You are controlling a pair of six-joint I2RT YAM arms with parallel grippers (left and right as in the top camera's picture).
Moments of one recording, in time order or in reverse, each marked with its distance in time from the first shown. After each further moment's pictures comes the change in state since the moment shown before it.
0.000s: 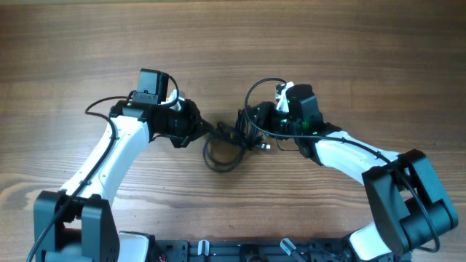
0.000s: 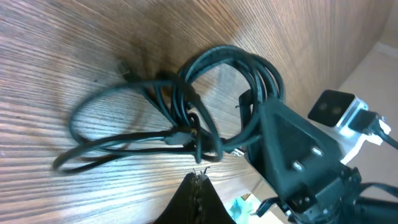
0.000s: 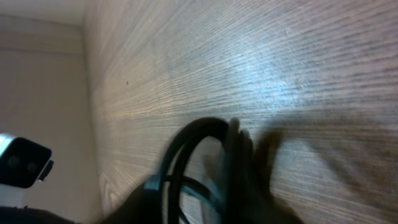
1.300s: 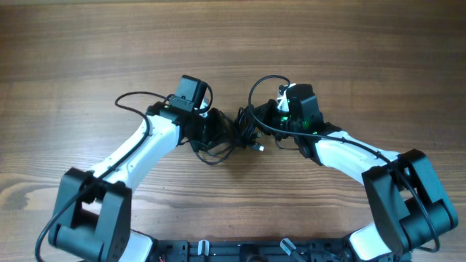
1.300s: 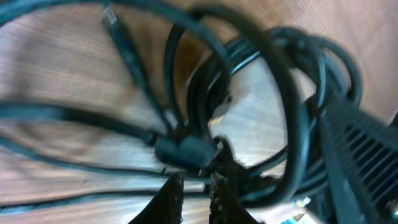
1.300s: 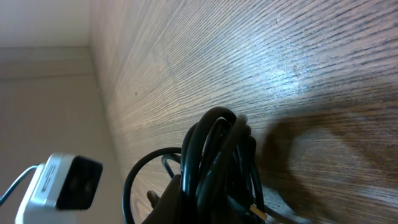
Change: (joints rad) left arm -0.212 0.101 0.000 0.106 -0.203 -0.050; right arm 0.000 0.000 0.000 0.025 -0.004 0.165
